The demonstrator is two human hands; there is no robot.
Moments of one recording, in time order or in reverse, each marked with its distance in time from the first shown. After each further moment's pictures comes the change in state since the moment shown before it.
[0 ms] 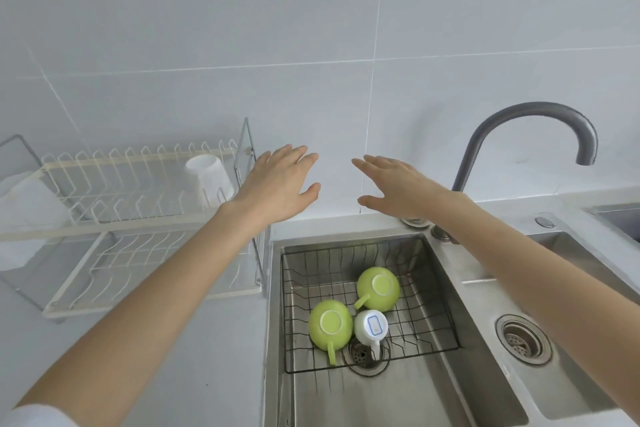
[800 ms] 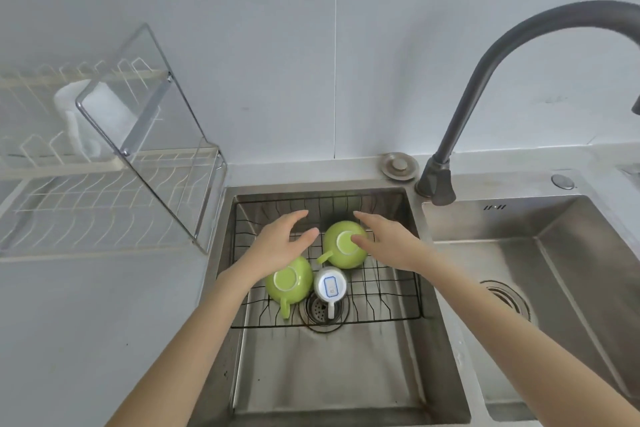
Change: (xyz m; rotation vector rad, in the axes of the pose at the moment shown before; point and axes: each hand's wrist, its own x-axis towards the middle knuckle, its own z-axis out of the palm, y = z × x) left_hand 0.016 0.088 0.181 -0.756 -0.355 -0.407; right_hand -0.008 0.118 0.162 0.573 -0.377 0.130
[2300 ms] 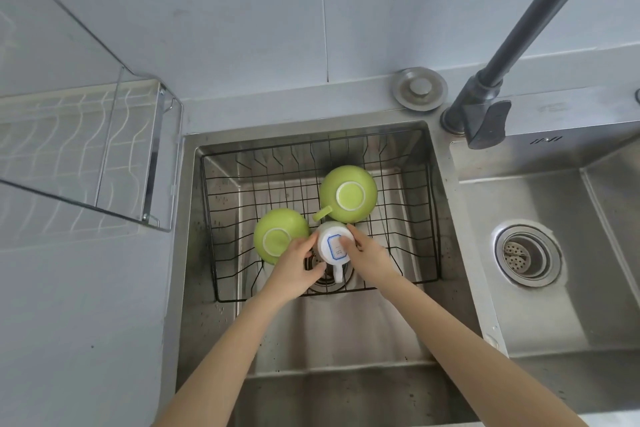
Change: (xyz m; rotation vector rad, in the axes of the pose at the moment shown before) left_hand 0.045 -0.096 0.121 -0.122 -0.260 -0.222; right_hand 0.057 0.052 0.120 0.557 -0.051 0.432
